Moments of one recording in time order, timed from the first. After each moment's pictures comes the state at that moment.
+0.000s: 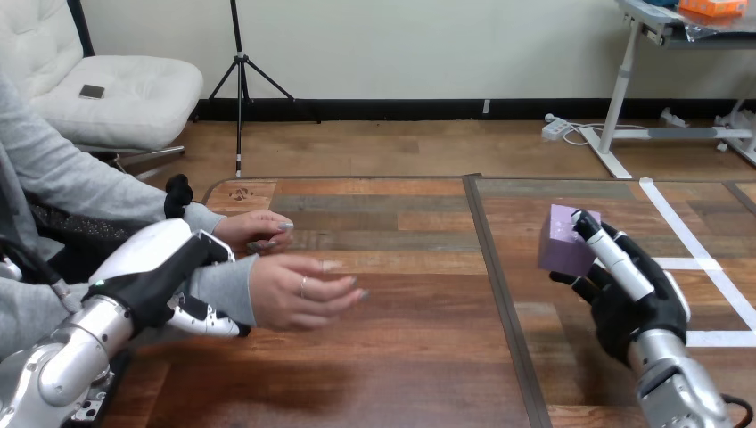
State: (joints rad) left arm -0.29 0.67 -0.20 0.58 0.44 -0.39 -0.11; right arm -0.31 -0.12 -0.40 0.57 0.45 0.12 0.17
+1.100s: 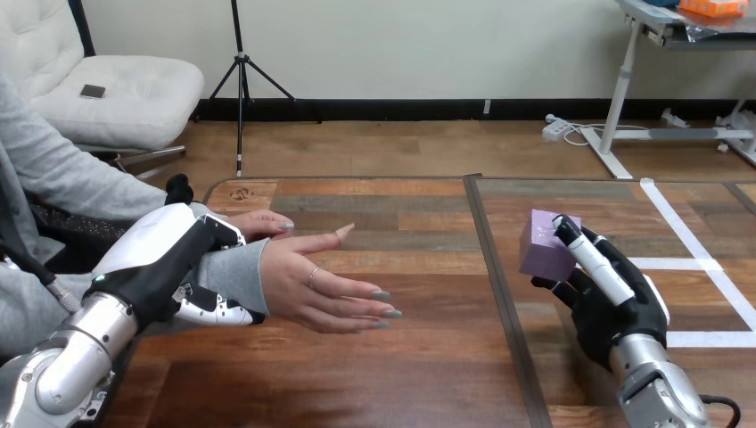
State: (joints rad) left arm -0.20 0.65 -0.13 0.36 0.41 -0.34 -0.14; right arm -0.30 -0.08 -0.38 0.56 0.45 0.12 0.17
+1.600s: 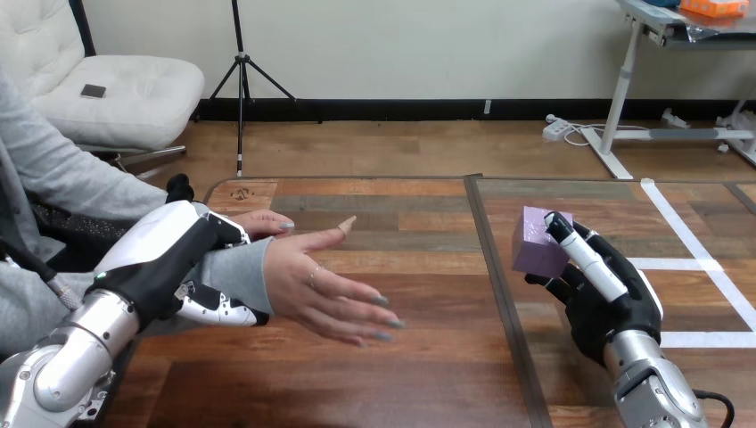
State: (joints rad) left arm -0.19 0.65 -0.12 0.31 0.39 -0.31 -0.18; right arm -0.30 -0.07 -0.36 0.53 0.44 0.12 0.17
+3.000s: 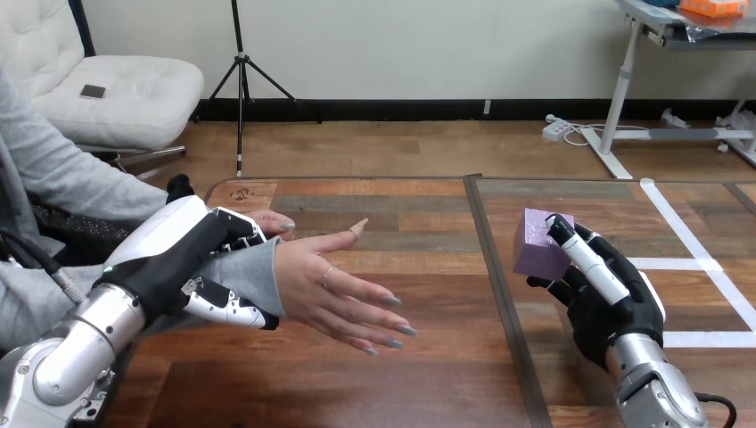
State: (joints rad) left arm -0.19 0.65 -0.12 0.26 0.34 -0.30 -0.23; right arm -0.28 -0.07 -0.36 0.52 0.43 0.12 0.18
